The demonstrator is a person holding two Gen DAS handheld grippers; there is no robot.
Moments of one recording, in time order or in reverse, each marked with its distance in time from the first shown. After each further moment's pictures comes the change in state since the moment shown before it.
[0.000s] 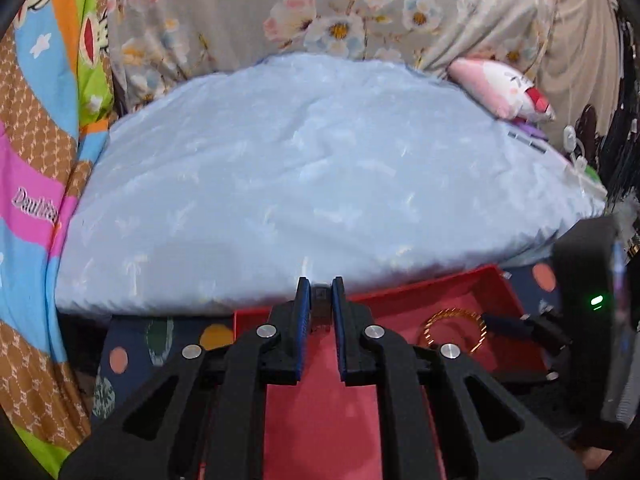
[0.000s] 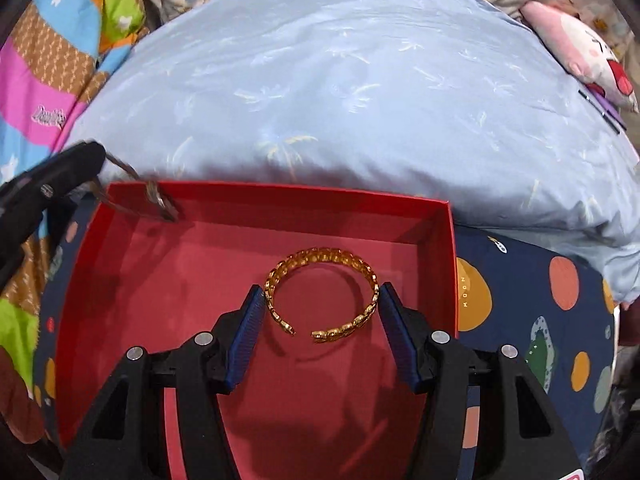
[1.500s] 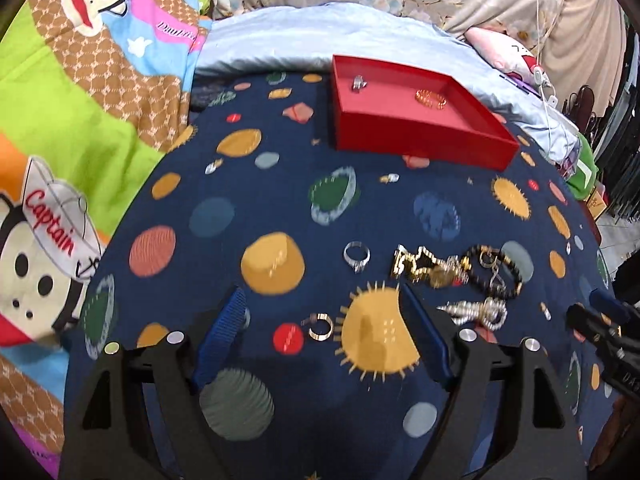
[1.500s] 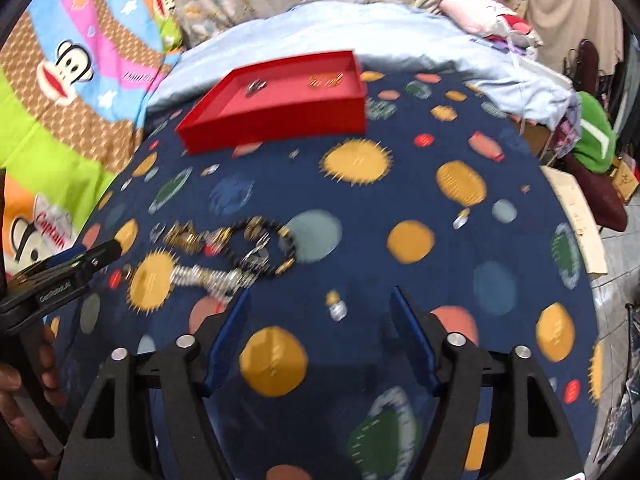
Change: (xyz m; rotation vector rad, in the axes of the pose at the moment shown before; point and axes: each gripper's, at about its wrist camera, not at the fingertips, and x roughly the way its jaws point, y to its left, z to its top) left arm -0.238 0.019 -0.304 -0.162 0.129 0.048; right arm -0.195 0.041 -0.363 0.125 -0.140 0.027
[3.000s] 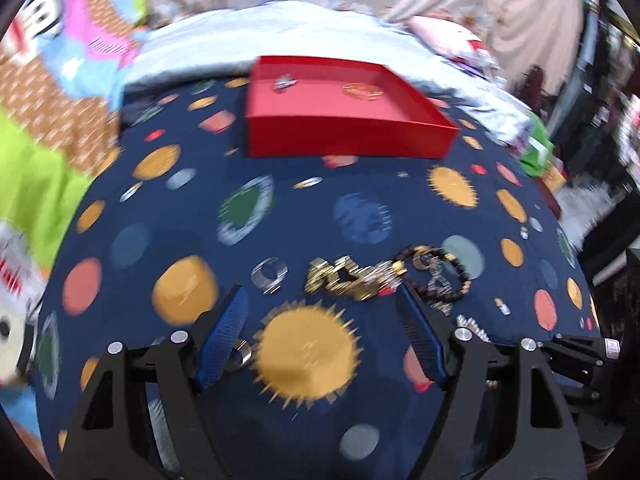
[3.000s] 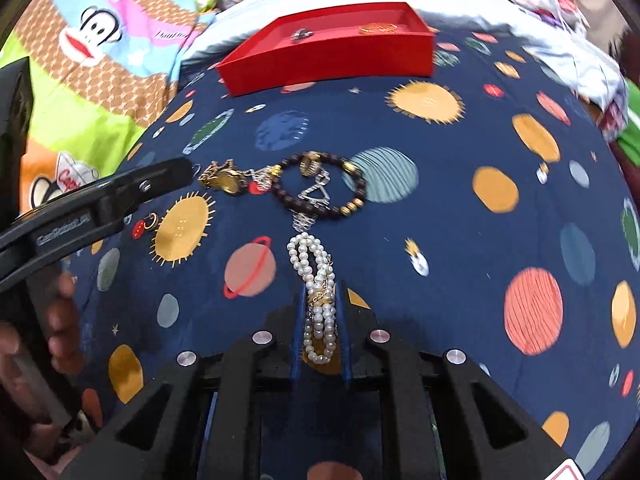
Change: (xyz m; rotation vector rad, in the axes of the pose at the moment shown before) left arm 0.015 -0.046 0.014 0.144 -0.008 -0.189; right arm 0.029 0.014 -0.018 -0.021 0.124 0.132
